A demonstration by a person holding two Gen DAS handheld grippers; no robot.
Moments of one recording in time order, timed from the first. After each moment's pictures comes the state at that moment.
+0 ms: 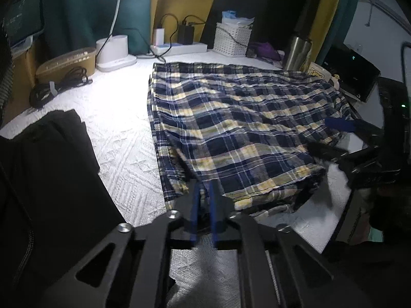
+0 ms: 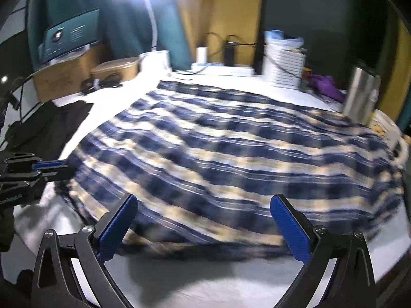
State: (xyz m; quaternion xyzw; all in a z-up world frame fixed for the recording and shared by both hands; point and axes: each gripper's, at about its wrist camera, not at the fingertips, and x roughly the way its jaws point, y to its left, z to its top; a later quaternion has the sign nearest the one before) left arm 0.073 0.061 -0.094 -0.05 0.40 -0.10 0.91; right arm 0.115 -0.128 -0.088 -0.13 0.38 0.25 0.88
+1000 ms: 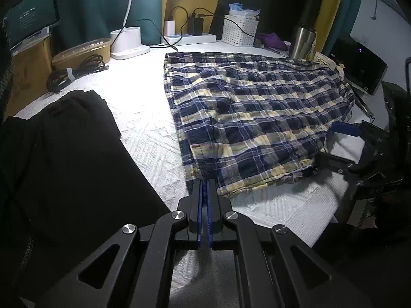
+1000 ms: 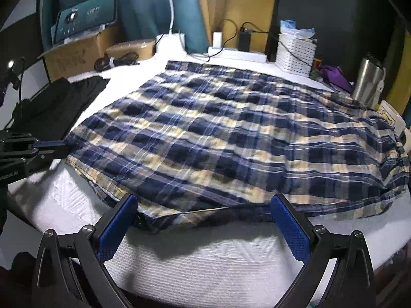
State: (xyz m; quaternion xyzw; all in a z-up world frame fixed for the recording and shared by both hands) left arm 0.047 0.074 -0.099 -0.04 0.43 -0.07 0.90; right arm 0.081 -0.138 -0.103 -0.14 0.39 0.26 0.87
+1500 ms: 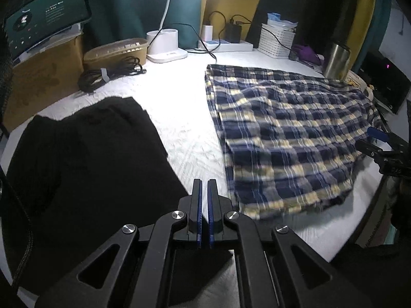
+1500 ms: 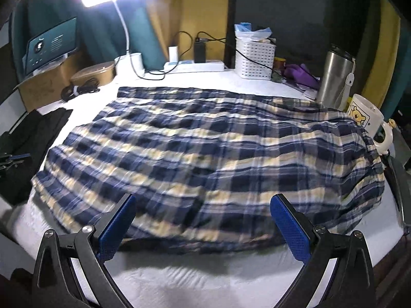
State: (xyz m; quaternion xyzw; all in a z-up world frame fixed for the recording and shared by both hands) left arm 0.068 0.101 -0.077 -0.06 0.43 0.01 0.90; right arm 0.138 -0.188 -0.079 -0.11 0.39 0.20 0.89
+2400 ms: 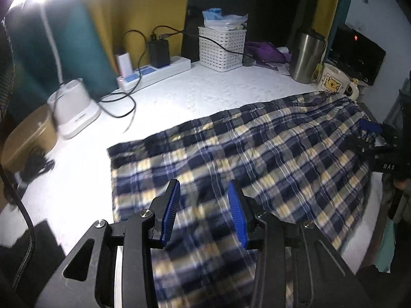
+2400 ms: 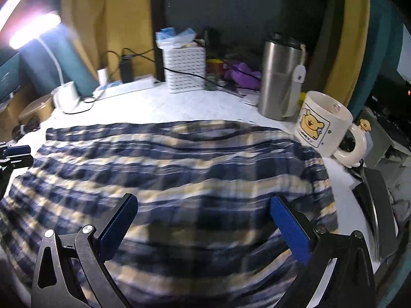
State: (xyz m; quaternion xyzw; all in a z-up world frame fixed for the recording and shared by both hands) left arm 0.242 0.013 -0.053 0.02 0.43 -0.11 0.90; right arm 0.248 -0.276 -0.066 -0.08 0.39 0.11 0.91
